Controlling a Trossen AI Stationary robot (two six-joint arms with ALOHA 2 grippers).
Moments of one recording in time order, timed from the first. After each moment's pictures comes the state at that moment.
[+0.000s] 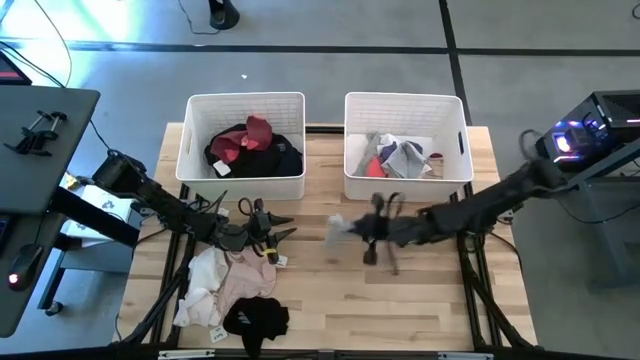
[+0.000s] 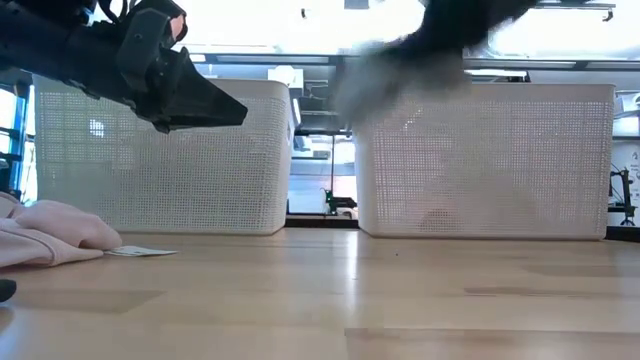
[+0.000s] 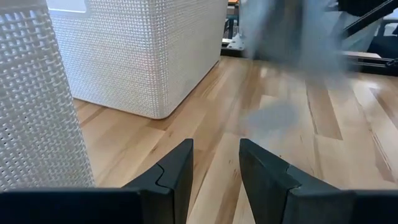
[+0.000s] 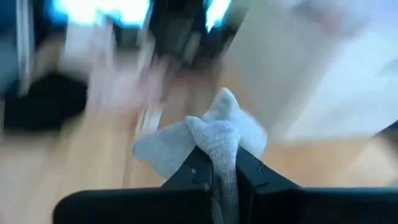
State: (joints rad) left arm -0.42 1.42 0.38 0.72 -0.74 -0.23; right arm 0.35 1.36 0.83 0.09 0.50 0.11
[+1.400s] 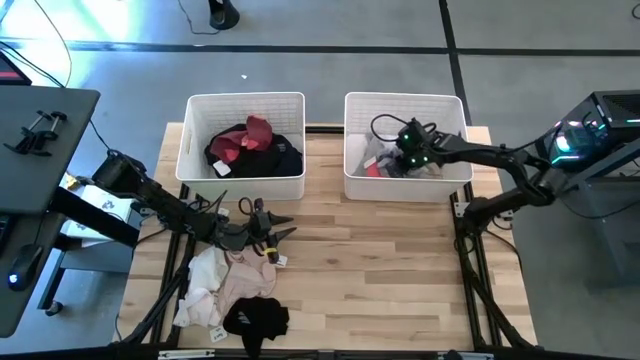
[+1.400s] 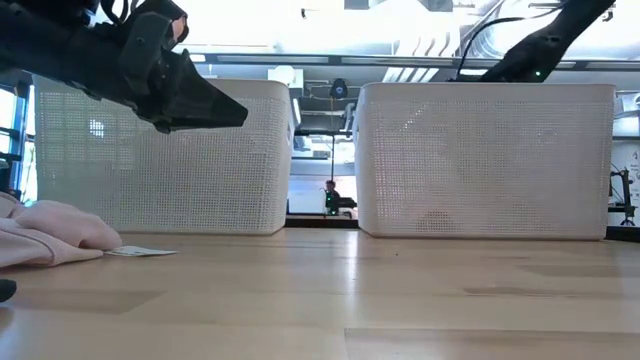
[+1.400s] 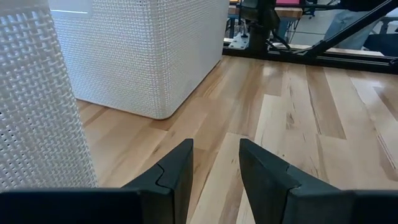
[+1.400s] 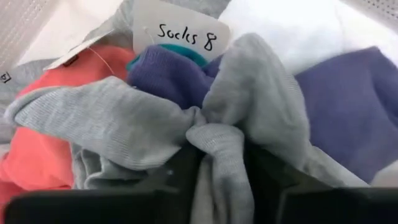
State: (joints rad) left arm -0.41 1.42 0.38 0.72 -0.74 -0.22; right arm -0.76 1.39 0.72 -0.46 0.01 0.22
